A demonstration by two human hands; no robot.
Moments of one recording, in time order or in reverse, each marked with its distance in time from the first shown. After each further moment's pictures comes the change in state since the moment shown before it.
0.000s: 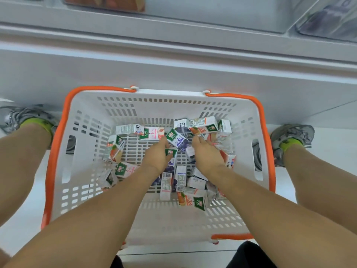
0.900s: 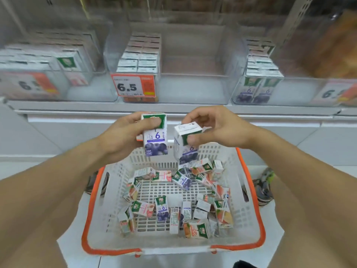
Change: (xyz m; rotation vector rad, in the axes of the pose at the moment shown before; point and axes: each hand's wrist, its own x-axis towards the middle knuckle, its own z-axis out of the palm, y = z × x) left_hand -0.147 0.116 -0.255 -0.938 -0.091 0.344; right_hand -0.131 -0.041 -0.266 0.857 0.093 -0.551
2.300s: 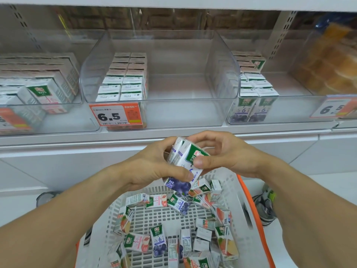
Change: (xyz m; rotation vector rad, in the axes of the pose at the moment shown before) left_hand 0.045 0.012 0.053 0.305 -0.311 -0.089; right_hand 0.011 0.034 -0.030 0.397 -0.002 0.143
